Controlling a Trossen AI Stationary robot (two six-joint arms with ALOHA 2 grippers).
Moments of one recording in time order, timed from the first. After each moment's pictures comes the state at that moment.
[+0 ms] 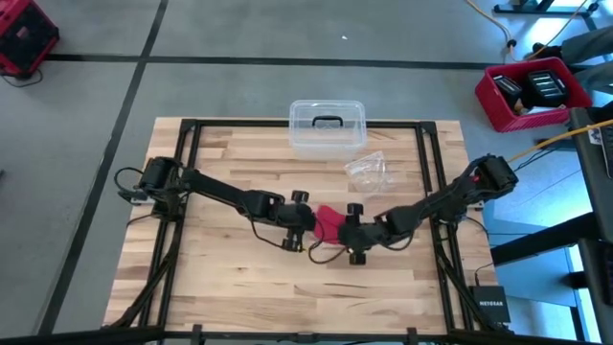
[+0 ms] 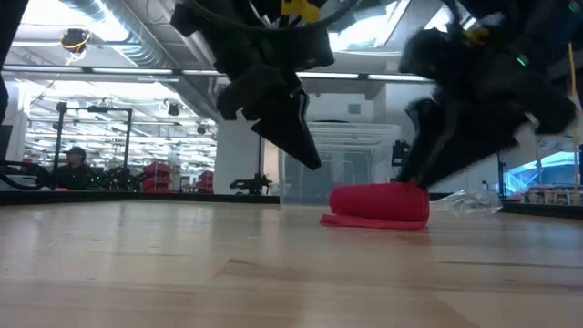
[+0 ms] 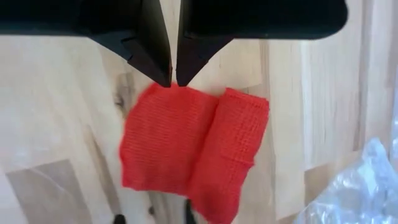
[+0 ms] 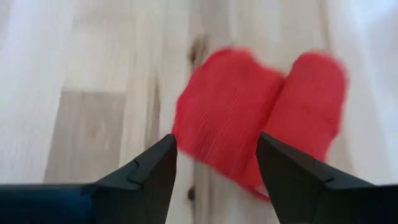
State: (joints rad) left arm -0.16 1.85 1.22 -0.28 -0.22 0.16; right arm 0.37 1.58 0.76 -0.15 0.32 0.20
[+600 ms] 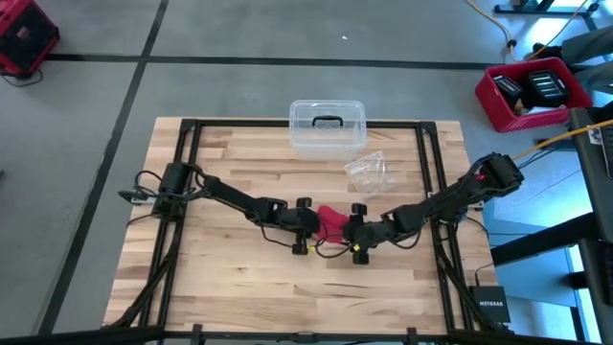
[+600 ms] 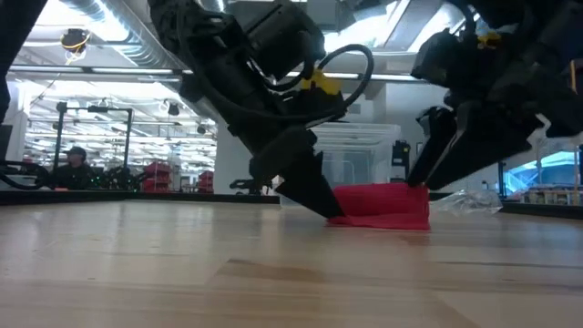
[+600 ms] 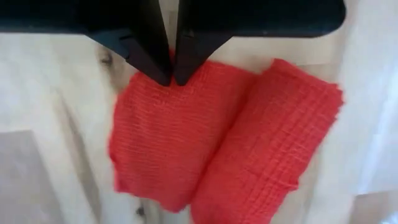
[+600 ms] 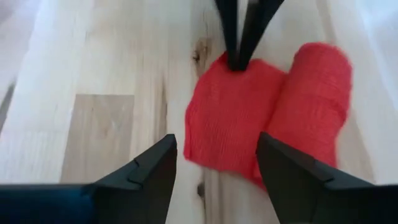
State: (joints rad) left arm -0.16 2.02 1.11 0.08 -0.13 0.00; right arm 0.37 1.52 0.66 -0.04 0.30 0.25
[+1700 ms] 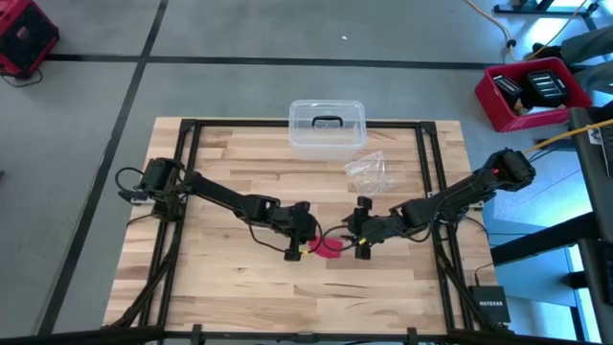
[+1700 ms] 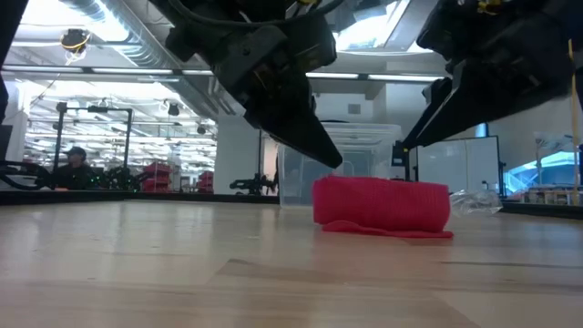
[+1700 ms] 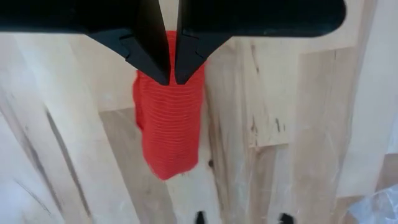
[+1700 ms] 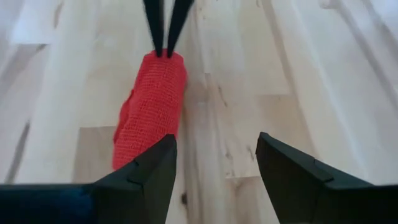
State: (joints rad) left arm -0.17 1.85 1.11 0.00 -0.01 -0.02; right arm 0.37 1.38 0.66 -0.09 0.36 0.28
